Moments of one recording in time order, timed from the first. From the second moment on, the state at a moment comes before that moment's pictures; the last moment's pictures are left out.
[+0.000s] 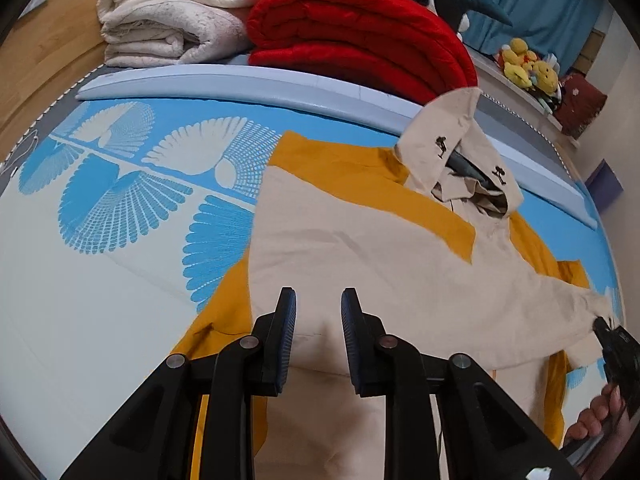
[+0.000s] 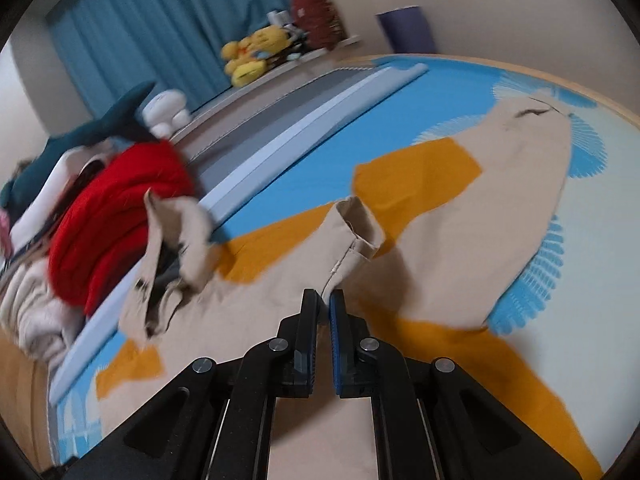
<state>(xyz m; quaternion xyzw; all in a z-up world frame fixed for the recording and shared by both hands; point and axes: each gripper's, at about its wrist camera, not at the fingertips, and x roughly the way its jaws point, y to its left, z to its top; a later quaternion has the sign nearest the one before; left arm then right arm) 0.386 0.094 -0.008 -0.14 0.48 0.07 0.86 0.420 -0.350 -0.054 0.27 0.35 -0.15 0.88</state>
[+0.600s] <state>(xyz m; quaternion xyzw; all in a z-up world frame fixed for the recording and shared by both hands) 0.403 0.101 -0.089 -0.14 0.58 0.11 0.79 0.434 -0.409 -0.123 0.35 0.48 -0.17 0.79</state>
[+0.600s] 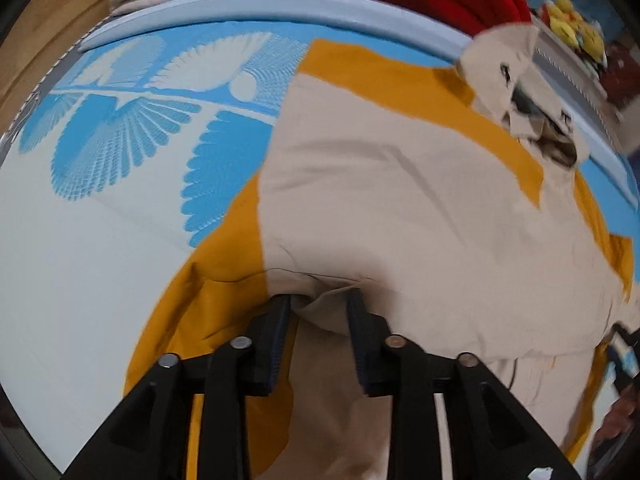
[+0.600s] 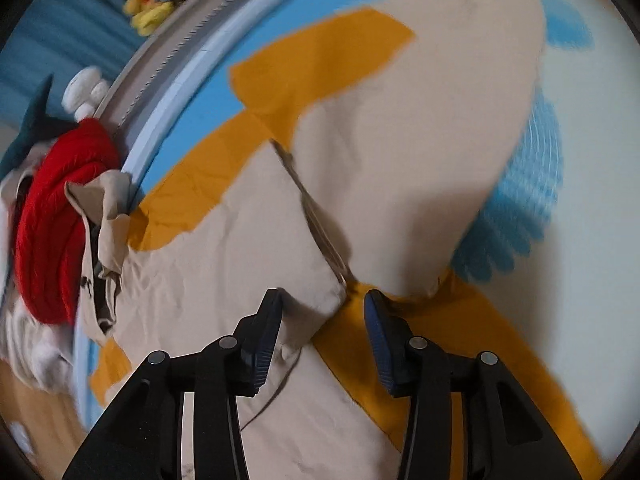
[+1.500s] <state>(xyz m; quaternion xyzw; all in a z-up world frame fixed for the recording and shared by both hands) 0.291 -0.026 0.031 -0.01 0.46 -0.03 0.89 0.317 -0.519 0.070 0.15 0.29 -0.12 0.94</state>
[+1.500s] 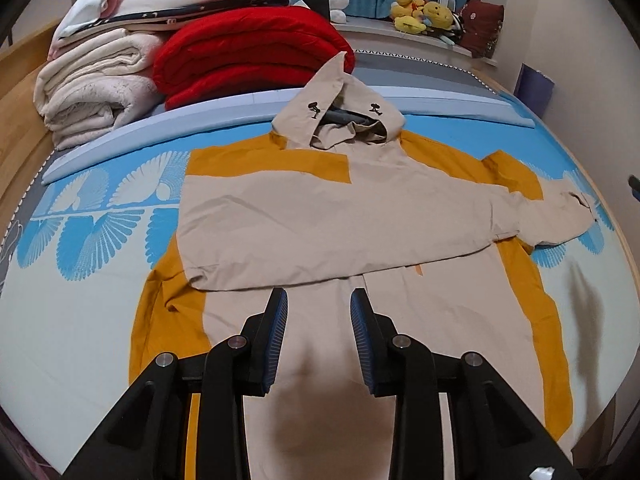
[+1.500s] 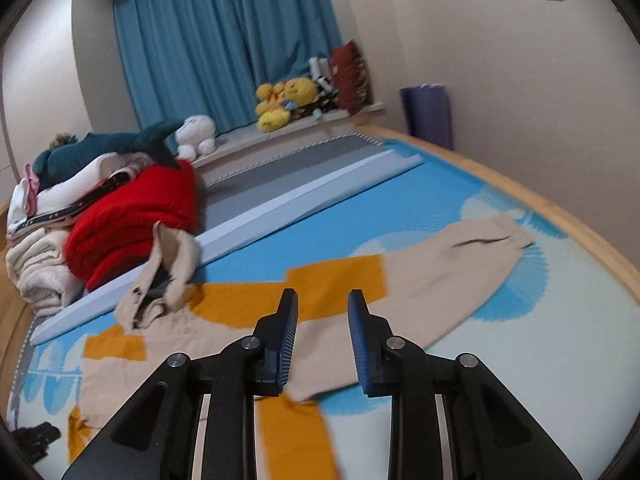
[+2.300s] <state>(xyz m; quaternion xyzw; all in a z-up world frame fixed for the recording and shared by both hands) 0.353 -0.072 -0.023 0.03 0.50 -0.08 0.86 0.372 -0.742 -0.085 0.37 0.35 -0.21 0.84</state>
